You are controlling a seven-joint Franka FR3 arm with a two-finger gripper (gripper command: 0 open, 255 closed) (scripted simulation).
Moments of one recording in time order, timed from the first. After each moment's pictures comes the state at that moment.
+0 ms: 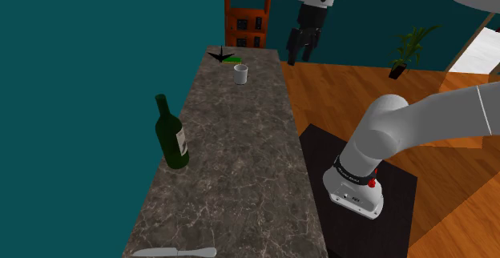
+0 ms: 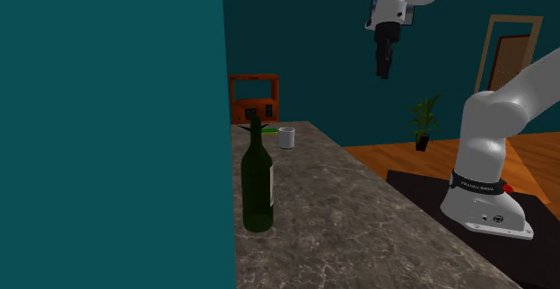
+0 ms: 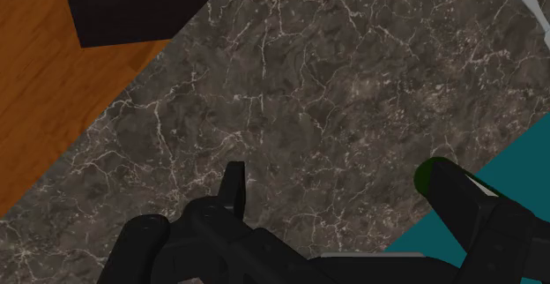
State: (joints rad) arm -0.02 -0.81 -0.06 -2.40 0.12 1.57 0.02
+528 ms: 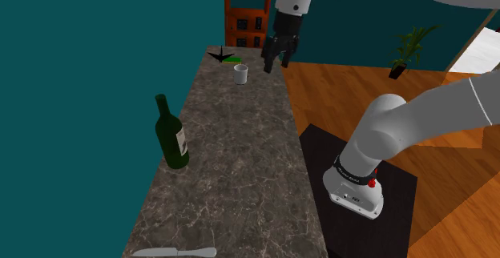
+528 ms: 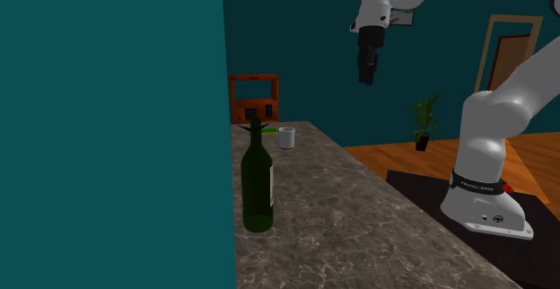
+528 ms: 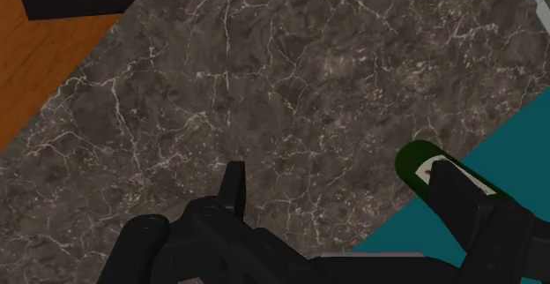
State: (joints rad) arm 0.02 -0.70 0.06 -2.38 0.19 1.69 0.14
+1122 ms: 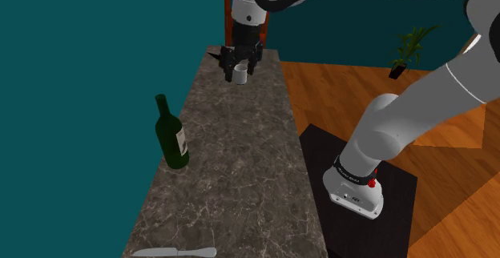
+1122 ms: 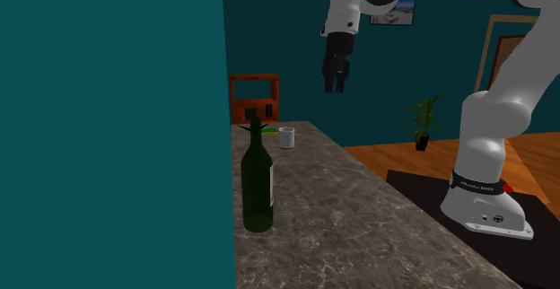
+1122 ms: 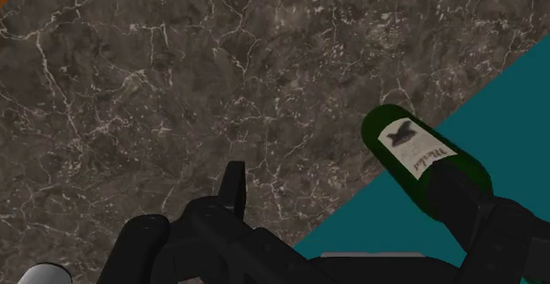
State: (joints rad) arm 0.05 -0.44 0.23 -2.24 0.20 1.87 0.31
